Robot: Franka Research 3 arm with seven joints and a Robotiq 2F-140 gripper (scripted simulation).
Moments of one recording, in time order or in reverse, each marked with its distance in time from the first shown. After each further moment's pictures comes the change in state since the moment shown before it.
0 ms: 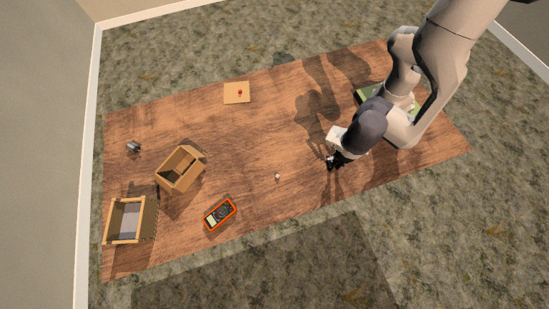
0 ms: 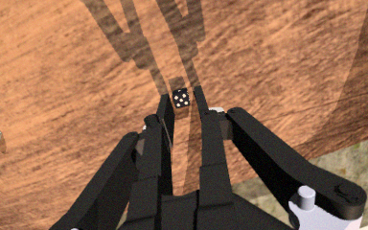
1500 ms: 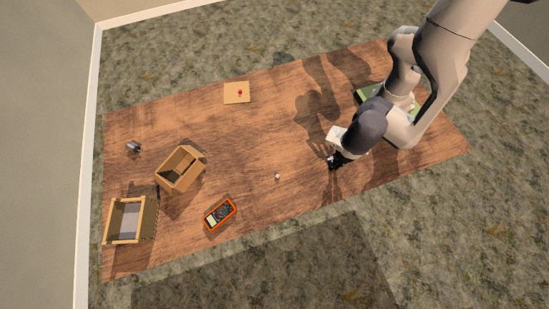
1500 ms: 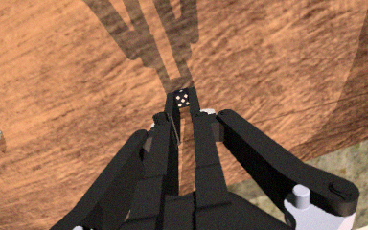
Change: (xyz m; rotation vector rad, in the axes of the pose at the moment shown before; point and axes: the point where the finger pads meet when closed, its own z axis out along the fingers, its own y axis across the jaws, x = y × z) arm 0.000 0.000 0.000 0.001 -0.001 -0.001
